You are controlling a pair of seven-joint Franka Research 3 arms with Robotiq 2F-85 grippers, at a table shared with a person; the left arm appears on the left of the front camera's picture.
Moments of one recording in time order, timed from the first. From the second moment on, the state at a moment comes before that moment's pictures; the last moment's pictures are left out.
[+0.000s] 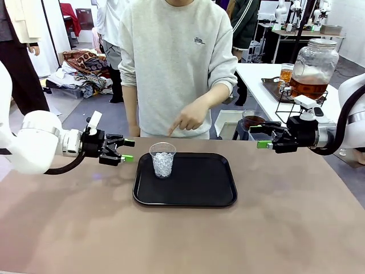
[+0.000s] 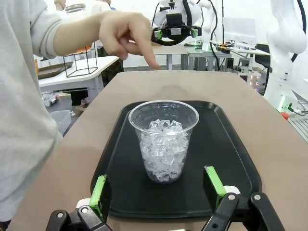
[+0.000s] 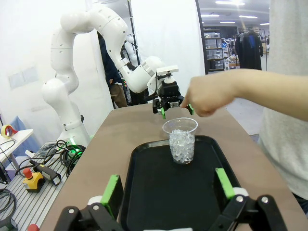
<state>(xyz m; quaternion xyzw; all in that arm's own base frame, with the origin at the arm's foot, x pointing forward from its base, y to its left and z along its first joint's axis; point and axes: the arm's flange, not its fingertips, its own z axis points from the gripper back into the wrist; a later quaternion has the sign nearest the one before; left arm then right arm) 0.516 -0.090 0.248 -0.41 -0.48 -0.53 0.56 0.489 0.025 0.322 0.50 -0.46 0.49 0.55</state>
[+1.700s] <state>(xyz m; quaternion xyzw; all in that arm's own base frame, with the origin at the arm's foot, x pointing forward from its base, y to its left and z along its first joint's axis) 0.527 -0.147 0.210 -0.44 -0.48 -0.53 0.55 0.489 0.025 0.322 0.50 -0.46 0.49 0.55</state>
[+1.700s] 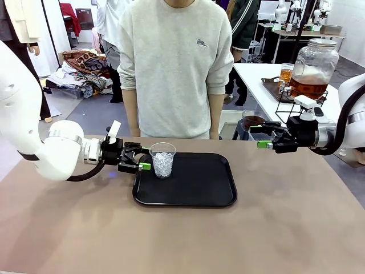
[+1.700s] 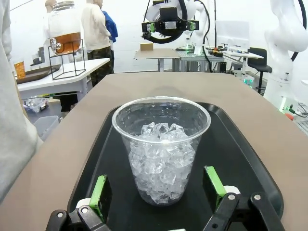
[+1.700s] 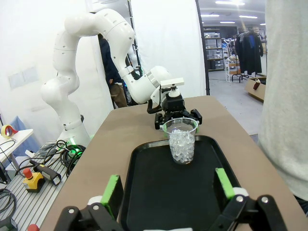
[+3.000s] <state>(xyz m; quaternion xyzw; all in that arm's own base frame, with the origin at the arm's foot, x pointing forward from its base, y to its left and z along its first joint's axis) 0.535 -0.174 0.205 -0.44 -0.47 -0.54 0.54 0.489 0.025 0.322 0.50 -0.46 0.49 0.55</state>
